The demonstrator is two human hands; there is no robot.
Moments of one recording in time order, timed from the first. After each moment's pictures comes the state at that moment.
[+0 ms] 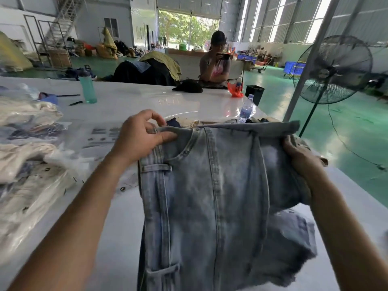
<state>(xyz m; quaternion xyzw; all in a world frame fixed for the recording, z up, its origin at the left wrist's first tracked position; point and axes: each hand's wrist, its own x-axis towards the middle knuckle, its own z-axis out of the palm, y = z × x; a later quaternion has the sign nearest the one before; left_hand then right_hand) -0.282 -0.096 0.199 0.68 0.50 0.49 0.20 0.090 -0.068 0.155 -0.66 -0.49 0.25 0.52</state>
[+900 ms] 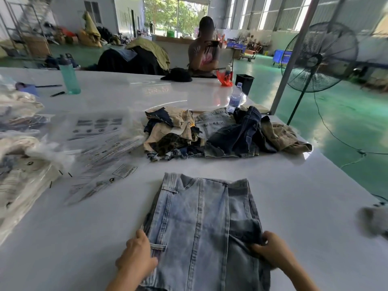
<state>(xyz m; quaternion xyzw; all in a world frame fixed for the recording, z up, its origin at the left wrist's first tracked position) -0.246 -0.202 -0.028 0.61 0.76 -0.02 0.22 0.087 -0.203 -0.022 -0.80 -0.52 0.29 0.07</state>
